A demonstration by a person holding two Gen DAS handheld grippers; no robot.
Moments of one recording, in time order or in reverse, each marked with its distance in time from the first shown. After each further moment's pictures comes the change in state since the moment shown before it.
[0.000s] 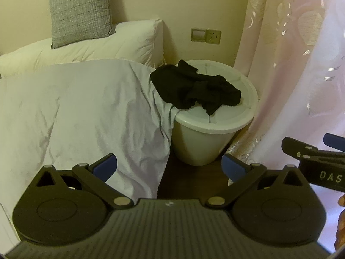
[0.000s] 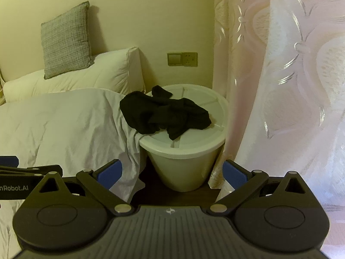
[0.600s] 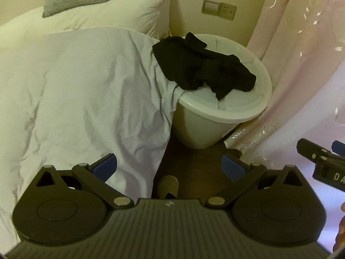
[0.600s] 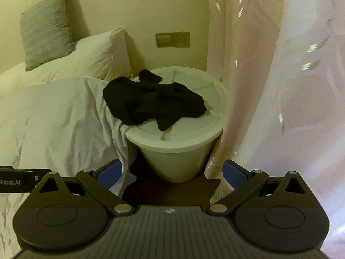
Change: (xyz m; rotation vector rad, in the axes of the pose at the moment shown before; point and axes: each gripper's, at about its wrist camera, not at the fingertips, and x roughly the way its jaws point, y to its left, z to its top) left arm 0.110 0.018 0.040 -0.037 0.168 -0.038; right arm 0.096 -0.012 0.025 0.039 0.107 -0.050
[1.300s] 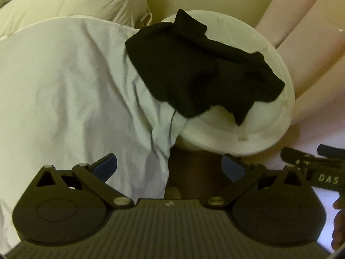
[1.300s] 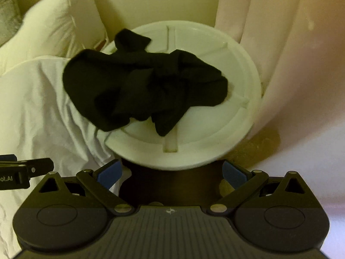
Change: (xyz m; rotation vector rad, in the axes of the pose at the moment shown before) left arm 0.223 0.031 0.160 0.085 0.188 -0.129; right arm 0.241 0.032 0.100 0.097 0.301 -0.072
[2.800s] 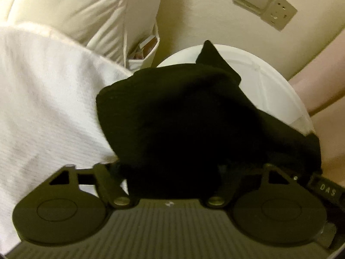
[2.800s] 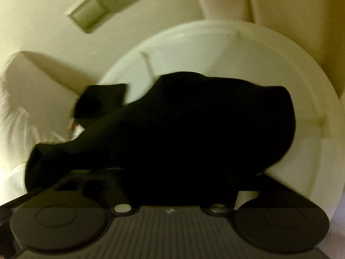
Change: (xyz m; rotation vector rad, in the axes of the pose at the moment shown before) left arm 0.146 0.030 0.123 -0.134 -0.117 -0.036; right arm 0.161 -0.041 0.106 0.404 -0.146 0.230
